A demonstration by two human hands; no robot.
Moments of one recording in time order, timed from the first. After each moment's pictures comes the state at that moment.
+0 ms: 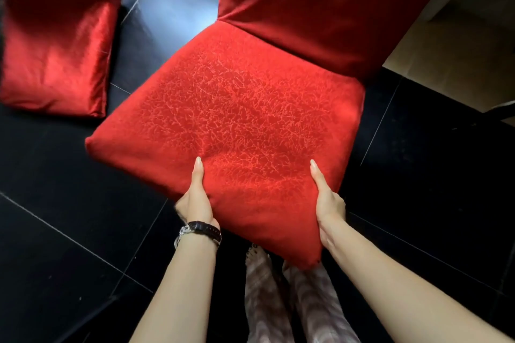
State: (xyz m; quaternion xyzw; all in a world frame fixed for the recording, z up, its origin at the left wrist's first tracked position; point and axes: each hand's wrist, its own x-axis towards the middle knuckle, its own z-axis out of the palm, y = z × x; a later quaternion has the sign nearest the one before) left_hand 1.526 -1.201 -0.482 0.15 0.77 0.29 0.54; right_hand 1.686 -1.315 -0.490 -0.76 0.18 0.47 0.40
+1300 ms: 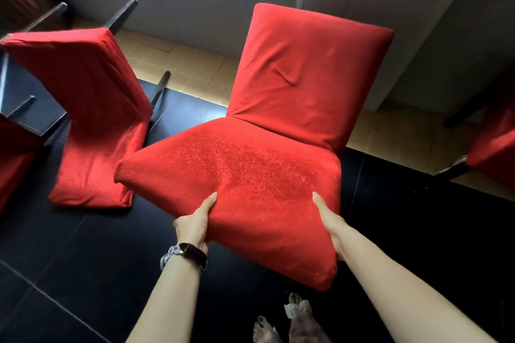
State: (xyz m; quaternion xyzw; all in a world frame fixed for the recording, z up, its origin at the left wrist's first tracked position) left_hand 1.577 -1.139 -0.280 0.26 0.72 0.24 0.60; right_hand 1.771 -1.278 -0.332 -0.72 0.16 0.55 0.39
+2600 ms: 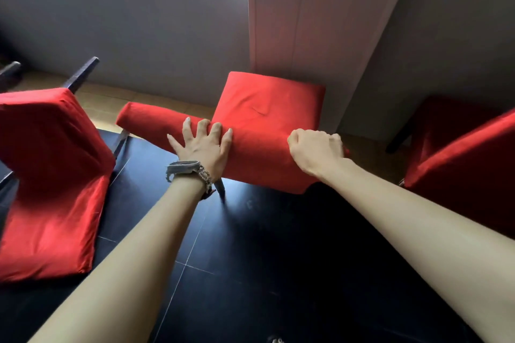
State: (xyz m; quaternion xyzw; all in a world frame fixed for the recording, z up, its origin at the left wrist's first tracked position) left_hand 1.738 -1.048 -0.159 0.89 0.44 0.05 0.12; right_hand 1.878 -1.193 -0.132 -0.92 -0.37 0.08 0.06
